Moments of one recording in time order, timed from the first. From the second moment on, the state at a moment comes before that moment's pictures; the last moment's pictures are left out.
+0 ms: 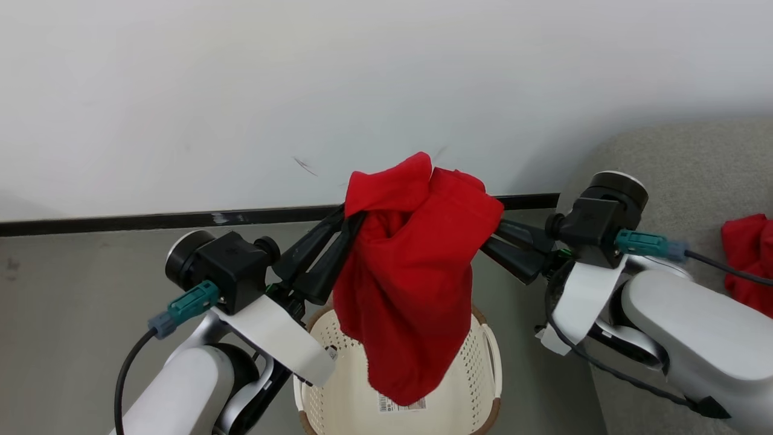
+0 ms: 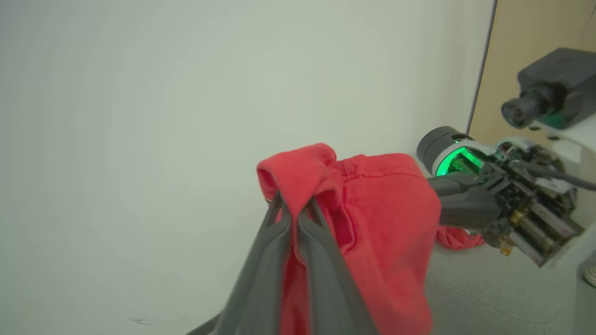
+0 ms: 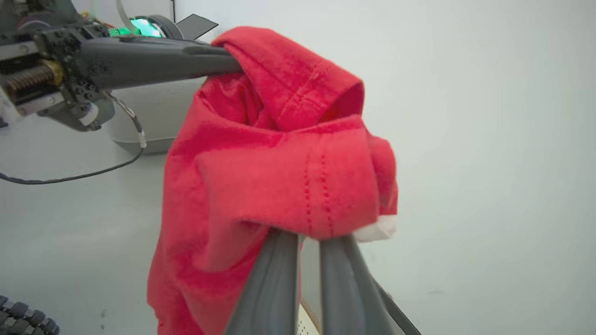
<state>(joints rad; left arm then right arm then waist) -0.38 0.22 -0.49 -0.21 -0.51 -0.05 0.07 -0.78 -0.51 1.03 0.01 0.56 0.12 -0.25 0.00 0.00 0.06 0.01</state>
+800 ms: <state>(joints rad) -0.32 0.20 -0.53 -0.16 -0.54 -0.07 -0.01 -0.58 -0.55 0.65 -0.07 0.46 0.12 -0.26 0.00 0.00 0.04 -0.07</state>
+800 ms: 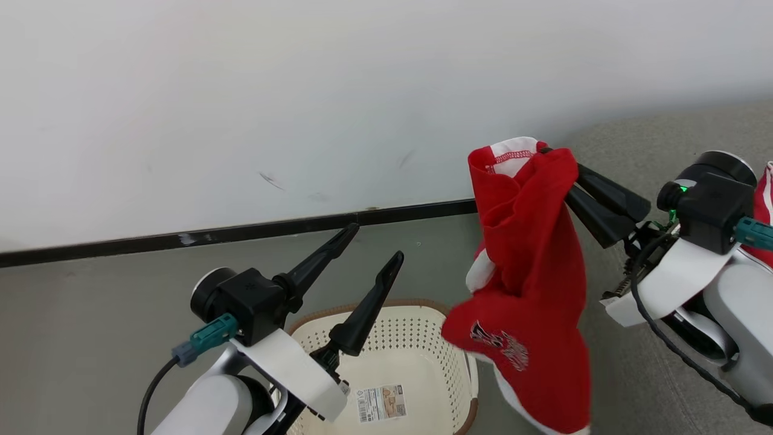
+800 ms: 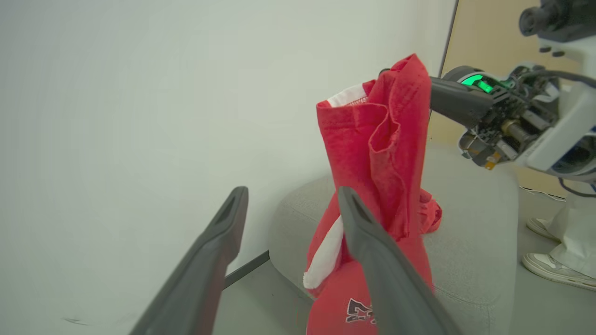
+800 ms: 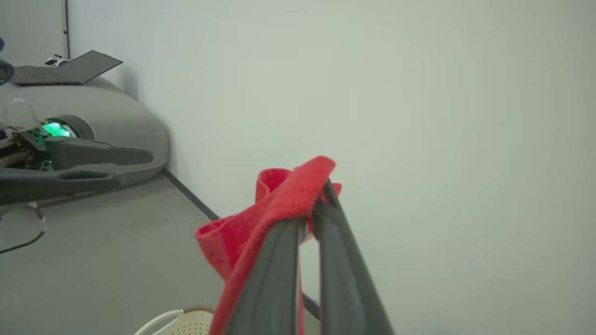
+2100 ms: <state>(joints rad) -0.29 0.18 -0.66 -0.13 -0.55 -0.11 -0.03 -0.18 -0.54 0.24 -0.18 0.36 0.12 -0.26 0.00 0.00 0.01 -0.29</state>
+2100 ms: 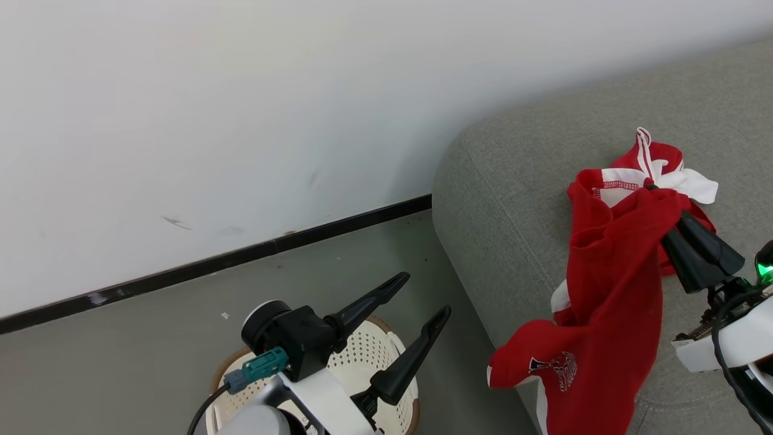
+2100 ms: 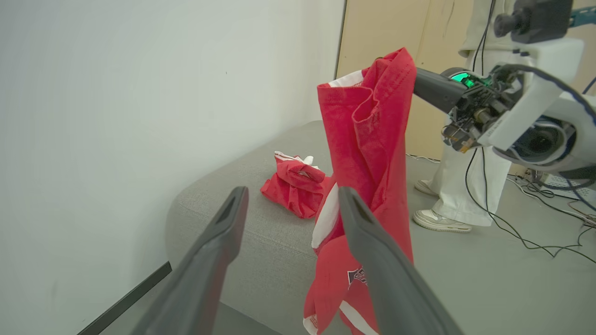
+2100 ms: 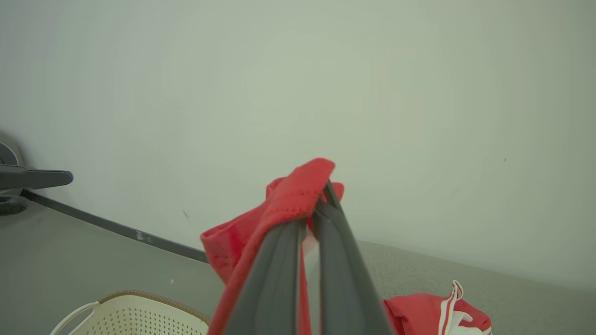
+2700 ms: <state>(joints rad) -0.30 0.18 -0.66 -0.13 -0.52 -0.10 -0.02 -0.63 -0.46 0.02 0.05 0.45 0.12 -0.15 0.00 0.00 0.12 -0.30</state>
